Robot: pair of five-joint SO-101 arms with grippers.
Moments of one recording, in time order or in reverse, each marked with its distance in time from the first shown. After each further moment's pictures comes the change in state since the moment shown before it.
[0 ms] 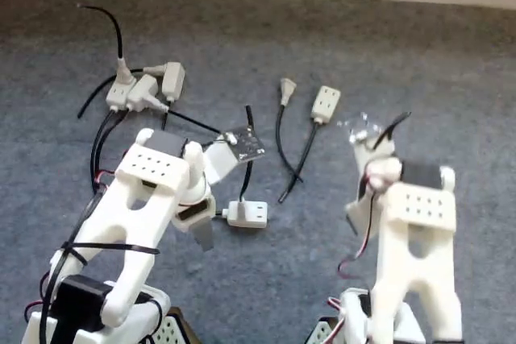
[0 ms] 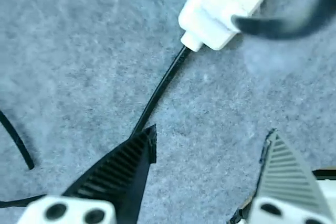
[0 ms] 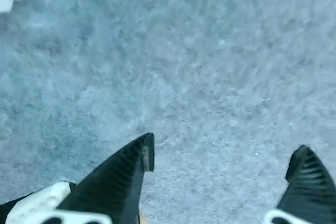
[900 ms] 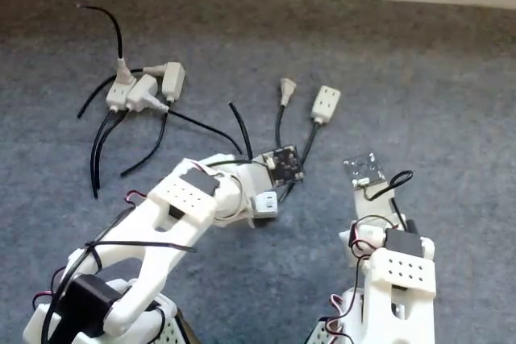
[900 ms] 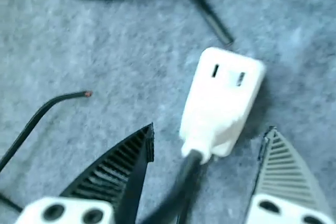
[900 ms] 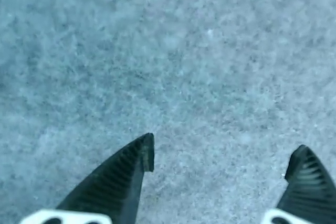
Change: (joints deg) left arm 12.9 0.2 14.2 -39.9 -0.3; right arm 3.0 -18.3 29.5 -23.6 -6.8
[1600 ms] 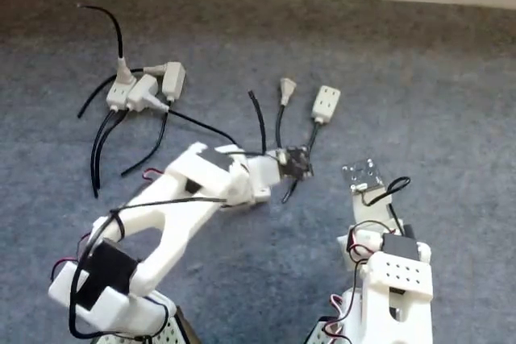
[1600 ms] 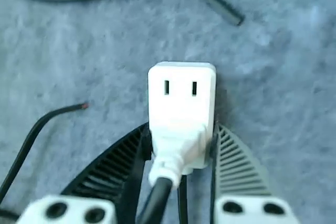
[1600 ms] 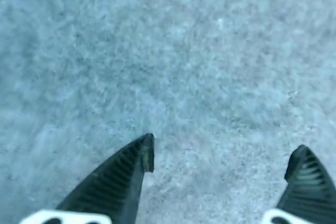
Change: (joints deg) left arm -4.5 15.0 -13.8 8.1 -9.4; right arm -0.1 -0.4 3.4 -2.8 -0.4
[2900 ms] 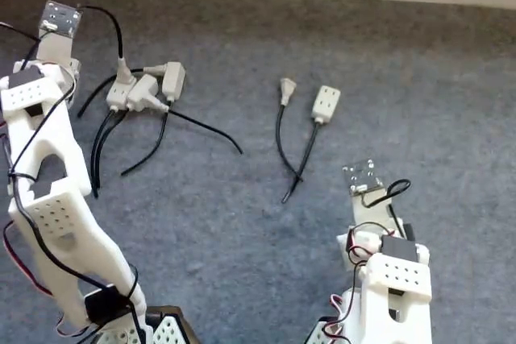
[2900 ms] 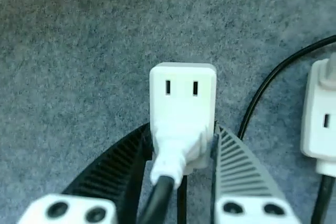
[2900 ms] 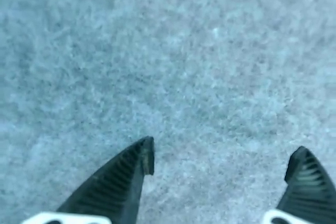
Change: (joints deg) left arm -50.4 39.3 -61.6 -1.1 15.5; right arm 0.0 0.0 1.1 -2.7 0.0
